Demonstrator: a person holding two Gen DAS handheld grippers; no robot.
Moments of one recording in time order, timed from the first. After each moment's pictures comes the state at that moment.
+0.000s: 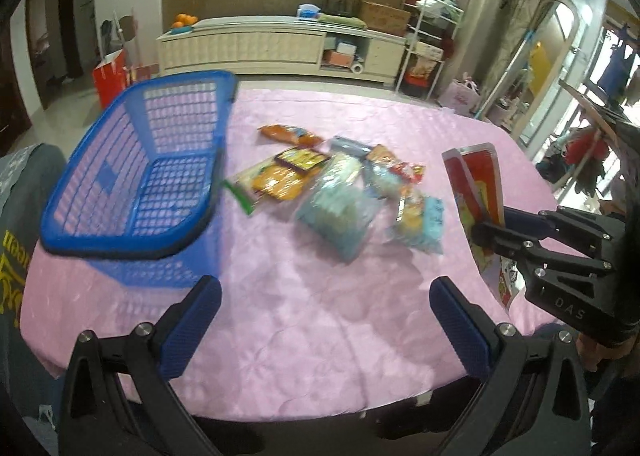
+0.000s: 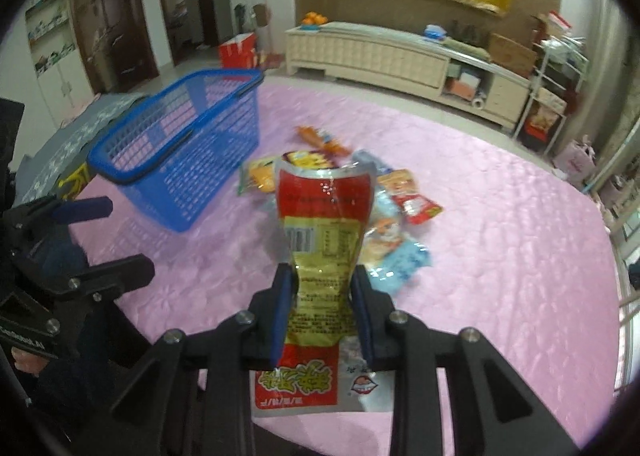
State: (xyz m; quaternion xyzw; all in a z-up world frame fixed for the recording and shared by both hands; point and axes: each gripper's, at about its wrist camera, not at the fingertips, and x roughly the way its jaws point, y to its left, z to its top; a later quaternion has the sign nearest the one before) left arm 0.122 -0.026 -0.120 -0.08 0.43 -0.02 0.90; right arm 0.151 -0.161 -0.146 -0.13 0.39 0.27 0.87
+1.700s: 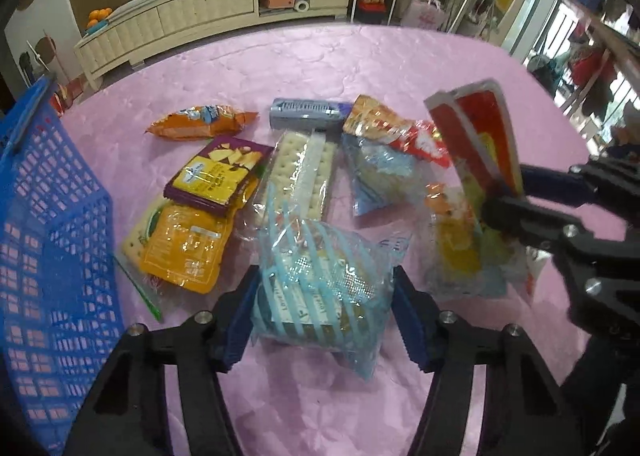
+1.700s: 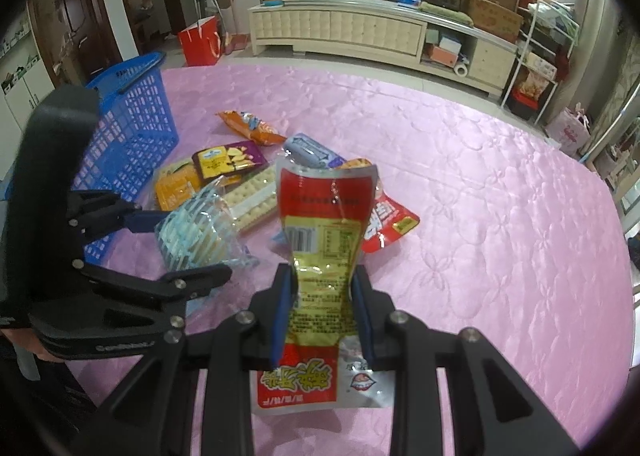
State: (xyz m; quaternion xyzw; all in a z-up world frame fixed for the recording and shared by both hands) left arm 0.277 -0.057 -0.203 0.01 0.52 -0.10 0.85; right arm 0.249 -0.165 -0.190 -0.12 0.44 0.23 0.86
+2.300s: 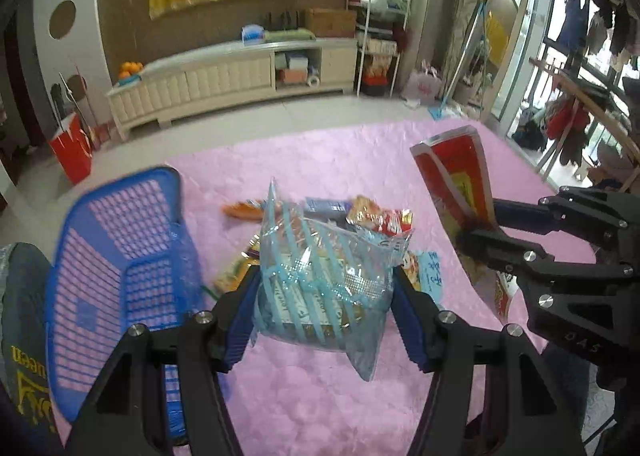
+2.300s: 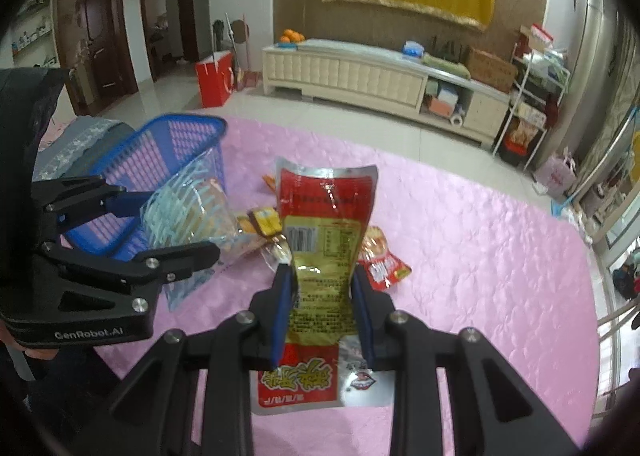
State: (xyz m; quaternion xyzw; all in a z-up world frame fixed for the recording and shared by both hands) left arm 0.197 -0.013 -0.073 0.00 0.40 -0.09 0.91; right arm 0.185 -0.141 -0.095 -0.13 0.36 0.24 0.89
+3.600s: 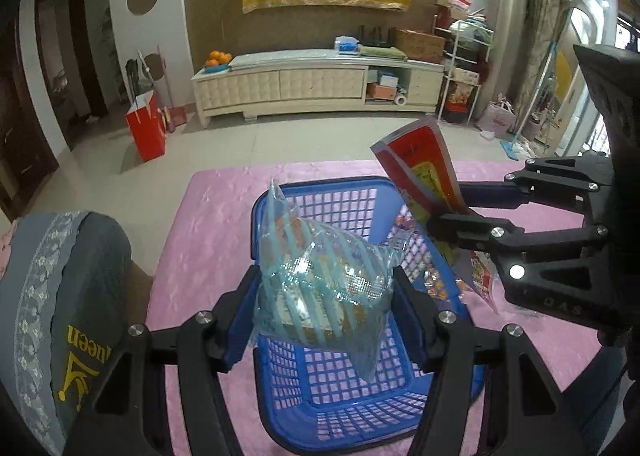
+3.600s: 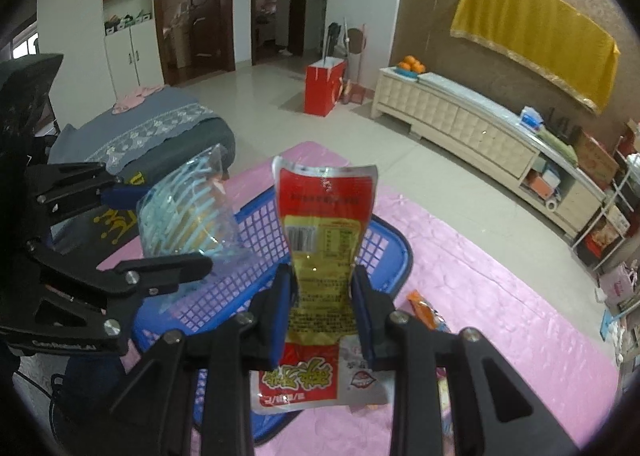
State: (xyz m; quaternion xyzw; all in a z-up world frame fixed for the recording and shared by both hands) left arm 0.185 0.190 -0.054 -0.03 0.40 0.03 0.92; right arm 0.233 0.060 -0.084 -0.21 0.33 0.41 0.83
